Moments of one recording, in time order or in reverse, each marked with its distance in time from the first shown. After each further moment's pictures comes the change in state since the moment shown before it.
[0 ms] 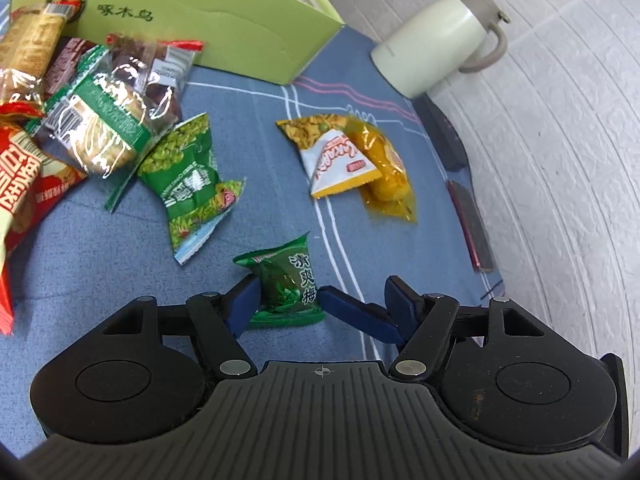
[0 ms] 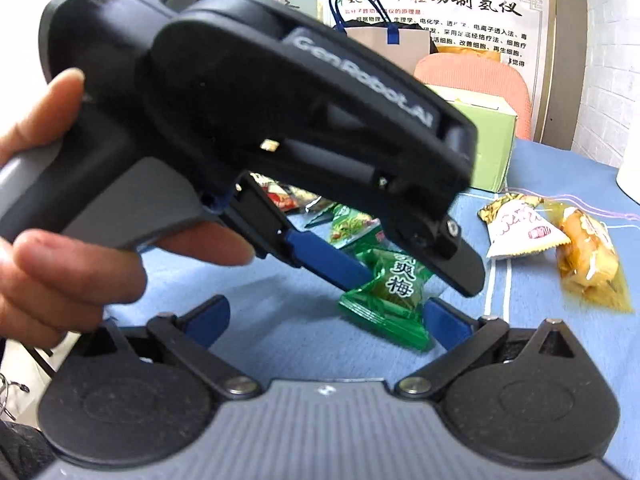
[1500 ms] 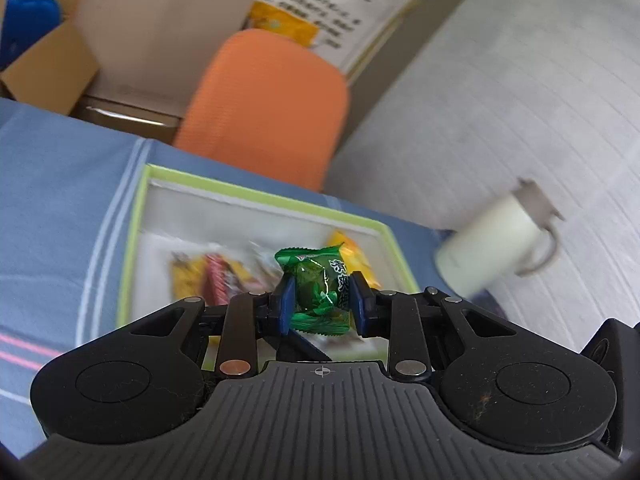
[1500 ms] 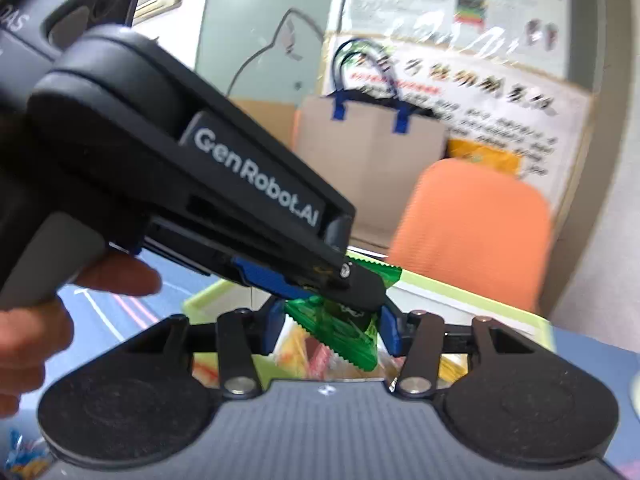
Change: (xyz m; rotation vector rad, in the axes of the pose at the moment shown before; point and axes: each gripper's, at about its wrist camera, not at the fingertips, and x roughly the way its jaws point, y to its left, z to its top) left arm -0.080 0.075 0.205 -0.008 -0.355 0.153; right arm 0.178 -0.003 0.217 -0.179 -0.111 -0.021
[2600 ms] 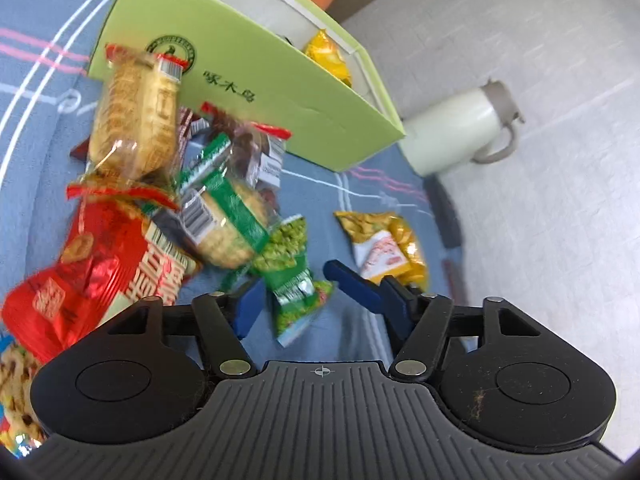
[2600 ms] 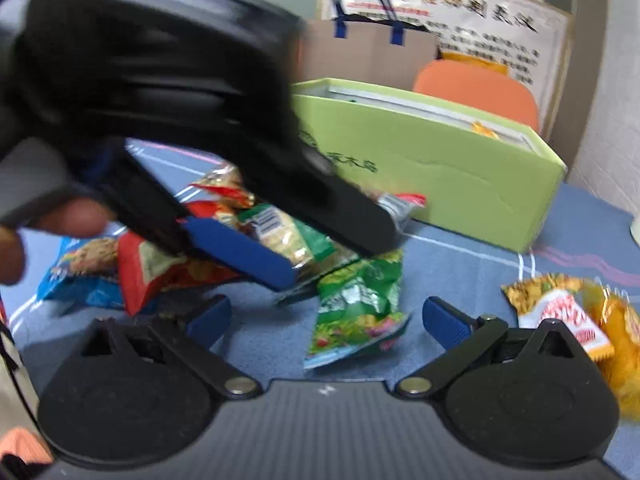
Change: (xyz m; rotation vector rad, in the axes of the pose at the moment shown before) left arm -0.028 0.004 -0.166 -0.155 0.248 -0.185; right arm -0.113 0.060 -0.150 0.039 0.139 -0.020
